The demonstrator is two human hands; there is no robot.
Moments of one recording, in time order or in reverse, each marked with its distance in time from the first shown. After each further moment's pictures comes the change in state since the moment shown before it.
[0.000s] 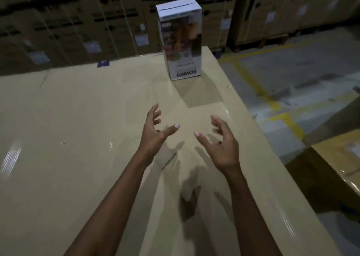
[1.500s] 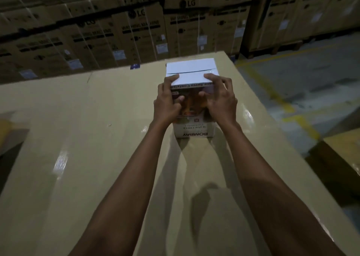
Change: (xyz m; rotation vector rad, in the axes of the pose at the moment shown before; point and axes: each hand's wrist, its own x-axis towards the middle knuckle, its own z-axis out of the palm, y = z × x) left_hand -0.060 0.077 -0.074 0.545 0.188 0.323; right_hand -0.022 -0.112 0.039 -0.291 0.146 -0.431
